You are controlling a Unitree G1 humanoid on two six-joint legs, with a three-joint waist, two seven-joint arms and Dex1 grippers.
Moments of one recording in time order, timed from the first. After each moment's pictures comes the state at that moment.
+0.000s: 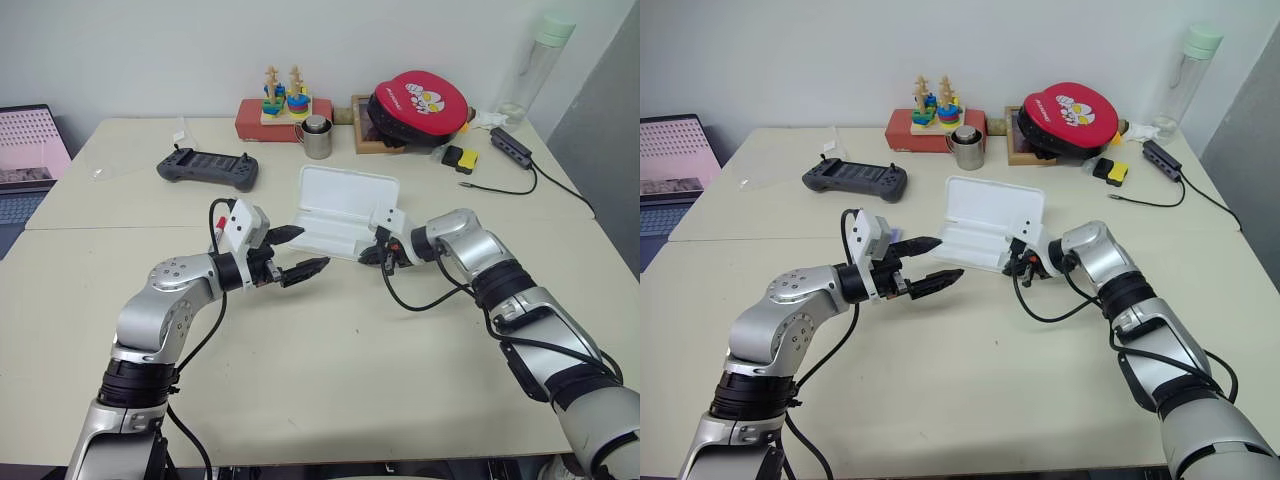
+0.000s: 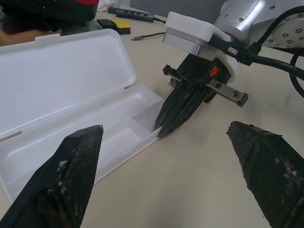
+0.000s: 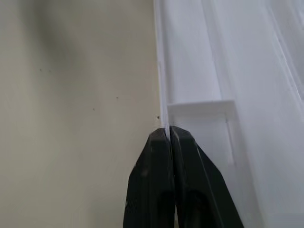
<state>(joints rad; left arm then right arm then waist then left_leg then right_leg) -0.40 0.55 0.01 -0.13 -0.48 0.54 -0.88 -0.99 -0.37 0.41 0.74 0.01 0.28 1.14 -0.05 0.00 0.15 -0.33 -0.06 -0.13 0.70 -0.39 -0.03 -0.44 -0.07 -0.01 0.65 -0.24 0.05</state>
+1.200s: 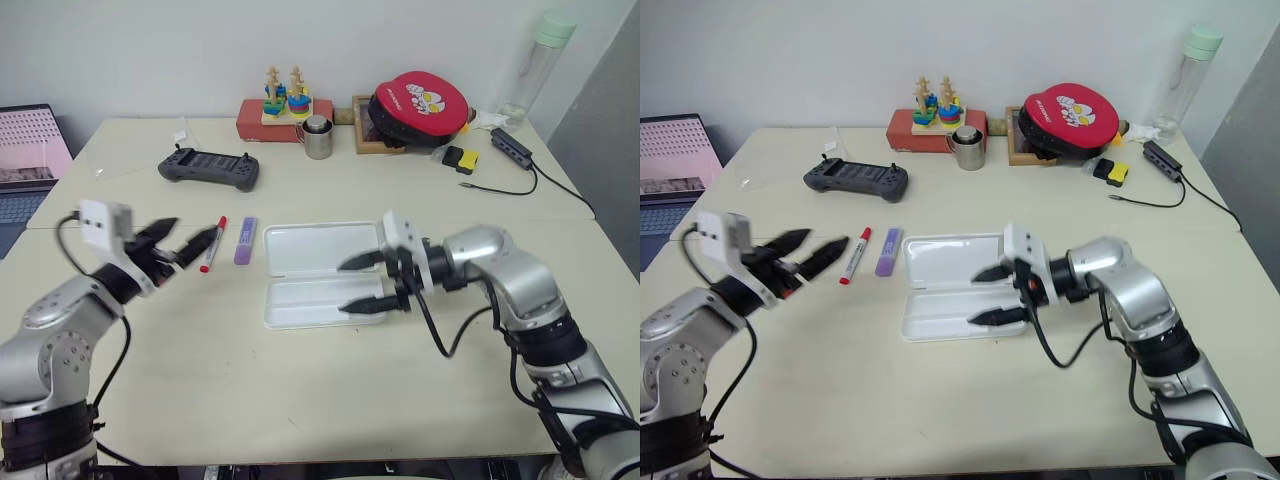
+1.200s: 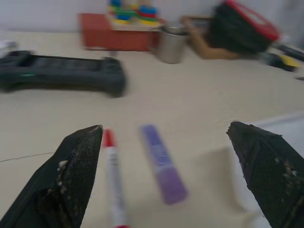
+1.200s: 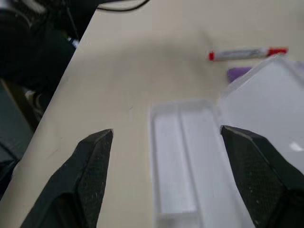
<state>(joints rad) -0.24 0.65 0.50 -0.11 -0.61 0.68 -0.45 -0.74 -0.45 0.23 -0.16 0.31 0.71 1.20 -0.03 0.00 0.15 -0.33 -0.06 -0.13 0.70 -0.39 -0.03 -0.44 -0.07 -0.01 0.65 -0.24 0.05</state>
